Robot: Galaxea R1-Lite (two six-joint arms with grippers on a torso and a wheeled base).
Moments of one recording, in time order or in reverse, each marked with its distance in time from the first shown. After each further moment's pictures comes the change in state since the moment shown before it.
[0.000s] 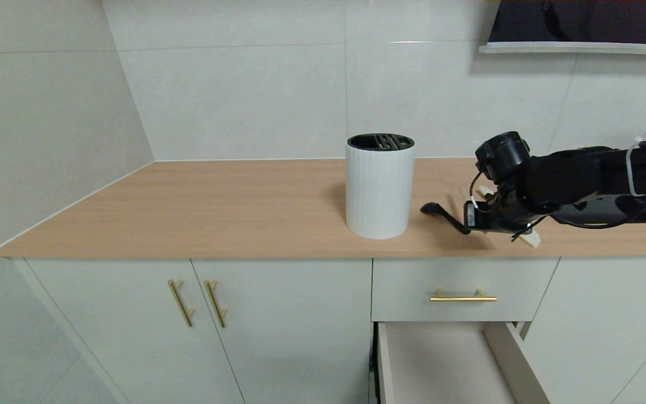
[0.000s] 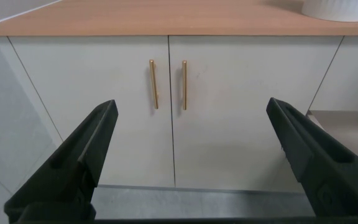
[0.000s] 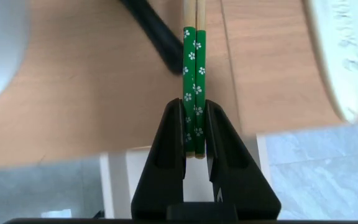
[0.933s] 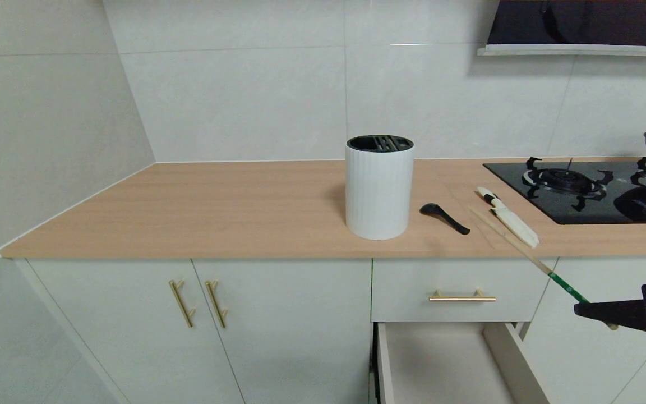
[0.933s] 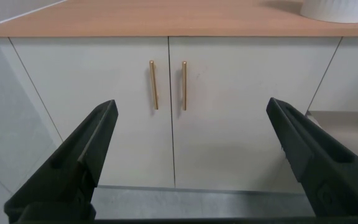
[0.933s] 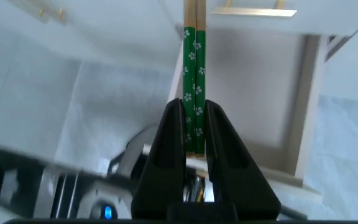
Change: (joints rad) left arm 0.000 0.000 0.000 0.000 0.000 0.000; right arm 0.133 -0.911 0.755 0.039 0.335 0.002
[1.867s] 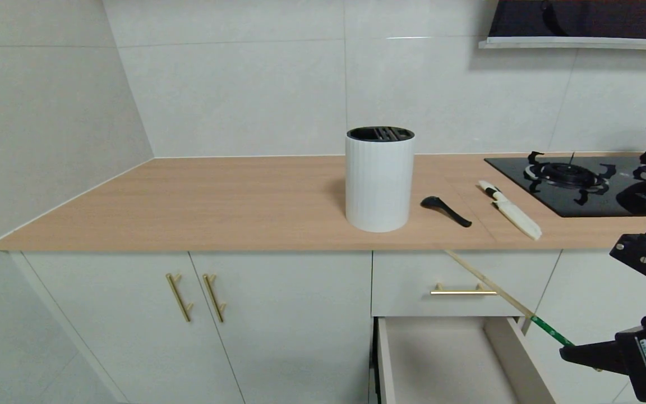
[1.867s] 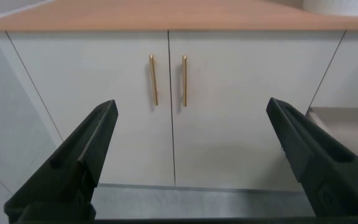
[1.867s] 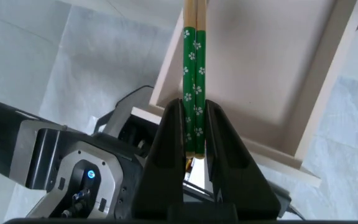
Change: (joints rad) left arm 0.000 0.000 0.000 0.000 0.000 0.000; right arm 0.027 0.048 0.090 -0.004 0.051 -0.076
